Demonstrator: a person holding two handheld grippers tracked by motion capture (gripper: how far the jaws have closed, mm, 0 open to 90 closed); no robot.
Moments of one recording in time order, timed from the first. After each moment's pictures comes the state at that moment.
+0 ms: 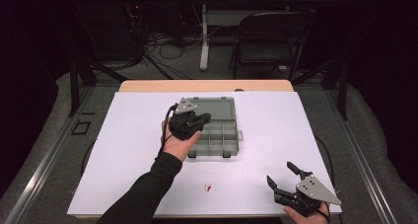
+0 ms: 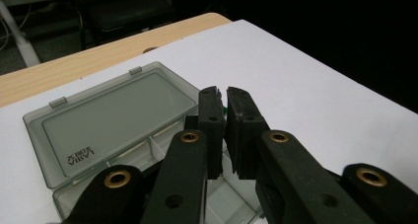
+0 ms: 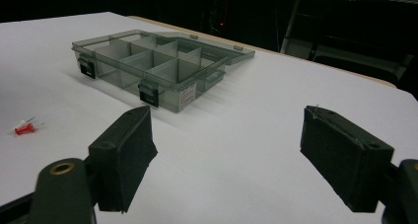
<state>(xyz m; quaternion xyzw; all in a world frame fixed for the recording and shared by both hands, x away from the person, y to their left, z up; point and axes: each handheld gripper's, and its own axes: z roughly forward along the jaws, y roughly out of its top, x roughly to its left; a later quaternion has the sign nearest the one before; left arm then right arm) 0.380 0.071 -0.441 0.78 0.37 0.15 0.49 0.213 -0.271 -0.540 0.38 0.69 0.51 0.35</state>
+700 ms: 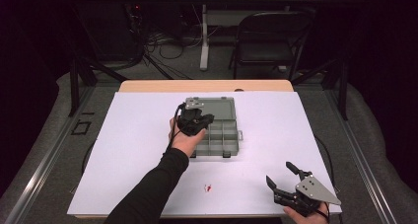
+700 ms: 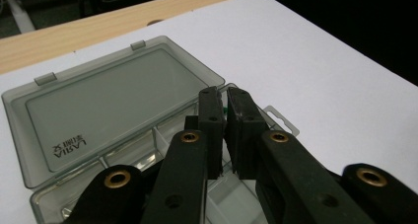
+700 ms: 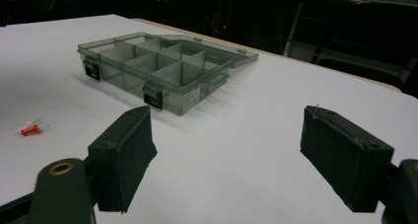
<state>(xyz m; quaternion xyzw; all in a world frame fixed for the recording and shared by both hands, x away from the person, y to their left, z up) 0.411 0.055 -0.470 0.79 0.39 0.13 0.45 0.213 -0.270 -0.539 0.37 0.69 0.52 0.35</state>
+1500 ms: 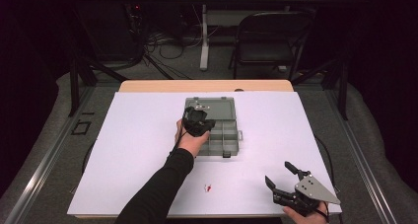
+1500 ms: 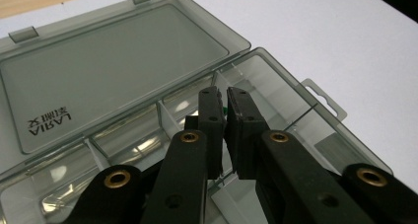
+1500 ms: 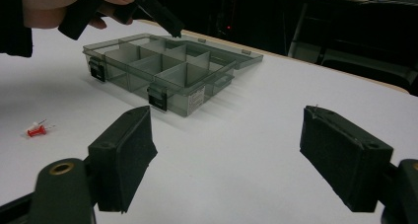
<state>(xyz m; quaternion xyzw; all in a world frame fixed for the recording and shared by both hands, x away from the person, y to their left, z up) 0.431 0.040 -0.505 0.81 0.42 0.11 0.40 0.214 -0.269 -0.540 0.37 0.69 0.52 0.34</state>
